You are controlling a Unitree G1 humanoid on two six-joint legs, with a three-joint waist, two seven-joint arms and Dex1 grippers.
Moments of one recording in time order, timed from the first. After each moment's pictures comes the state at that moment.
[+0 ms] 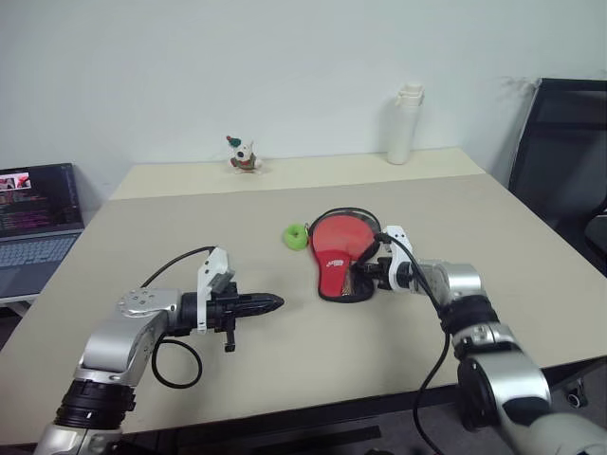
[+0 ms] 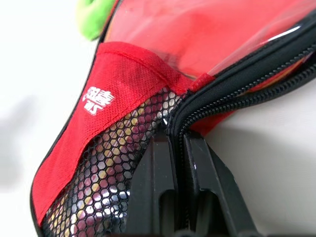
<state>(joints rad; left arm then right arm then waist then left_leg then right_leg) -0.37 0.74 0.05 -0.03 -0.48 0.50 -1.24 -0.86 -0.18 -0.08 0.53 0.19 0.90 0.60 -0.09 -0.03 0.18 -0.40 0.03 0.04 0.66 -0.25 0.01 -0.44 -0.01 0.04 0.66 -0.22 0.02</state>
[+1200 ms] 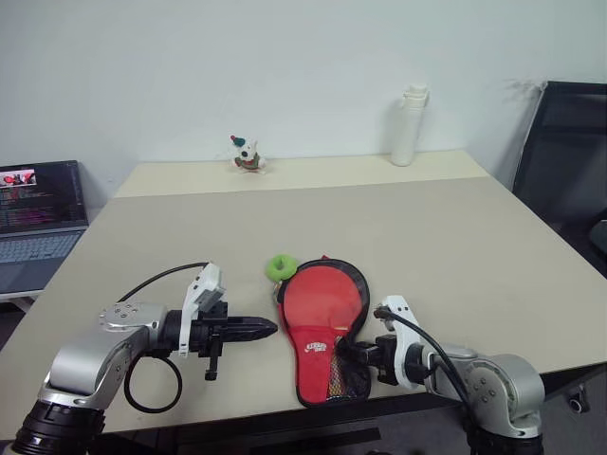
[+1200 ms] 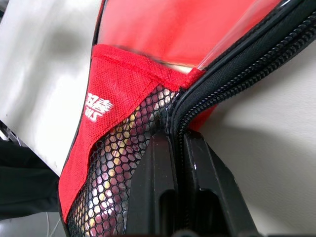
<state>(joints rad) -0.26 0.83 0.06 -0.19 -0.60 0.64 -1.25 -0.27 -0.05 -0.08 -0.54 0.44 1.57 0.37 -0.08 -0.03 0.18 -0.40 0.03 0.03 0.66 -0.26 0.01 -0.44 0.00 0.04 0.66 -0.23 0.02</state>
